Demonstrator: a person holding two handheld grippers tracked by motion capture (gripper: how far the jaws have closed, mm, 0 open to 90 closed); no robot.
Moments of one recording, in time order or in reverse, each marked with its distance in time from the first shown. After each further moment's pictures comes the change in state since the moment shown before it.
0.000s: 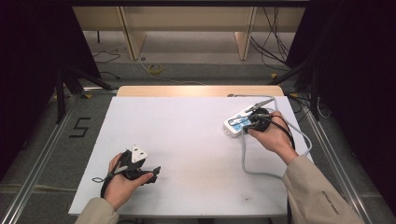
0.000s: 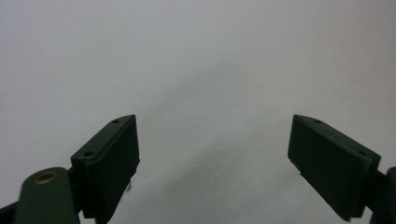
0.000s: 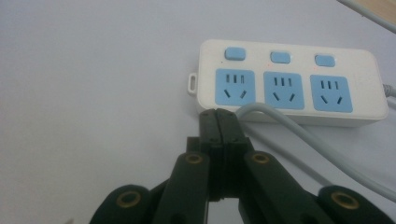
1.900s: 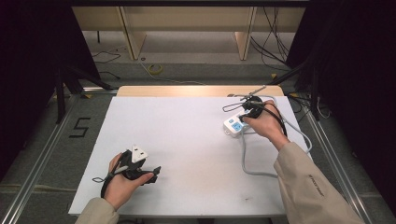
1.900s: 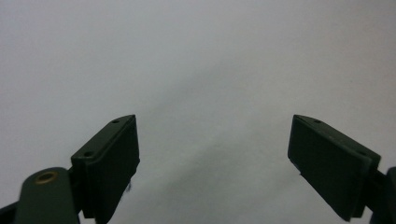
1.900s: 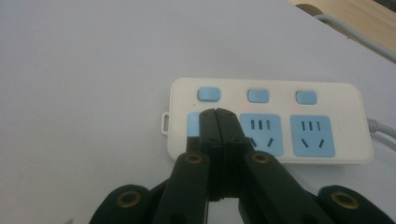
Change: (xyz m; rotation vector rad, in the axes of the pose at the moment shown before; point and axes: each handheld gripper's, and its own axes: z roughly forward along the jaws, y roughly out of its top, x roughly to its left) left arm 0.000 0.000 0.001 -0.001 -0.004 -0.003; right arm -0.020 0.038 0.025 0.020 -0.019 0.027
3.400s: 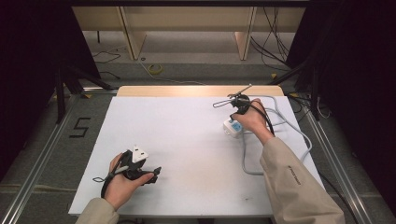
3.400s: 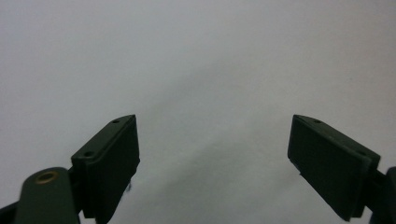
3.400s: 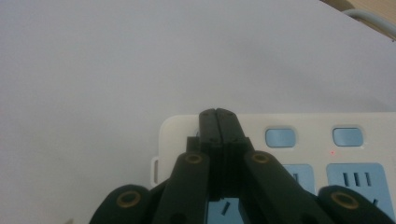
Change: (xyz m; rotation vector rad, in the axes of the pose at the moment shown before) left arm 0.000 0.000 0.001 0.003 -0.006 0.005; right arm -0.002 0.022 0.055 0.045 0.010 0.047
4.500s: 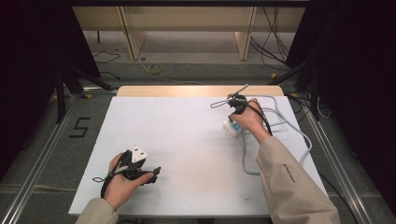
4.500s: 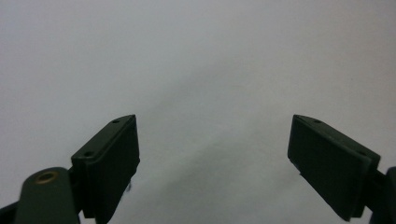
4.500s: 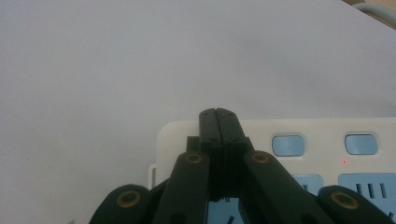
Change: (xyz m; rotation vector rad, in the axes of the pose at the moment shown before) left arm 0.001 0.000 0.000 0.000 0.000 -0.002; right arm 0.002 0.004 0.011 0.032 -0.007 -0.009
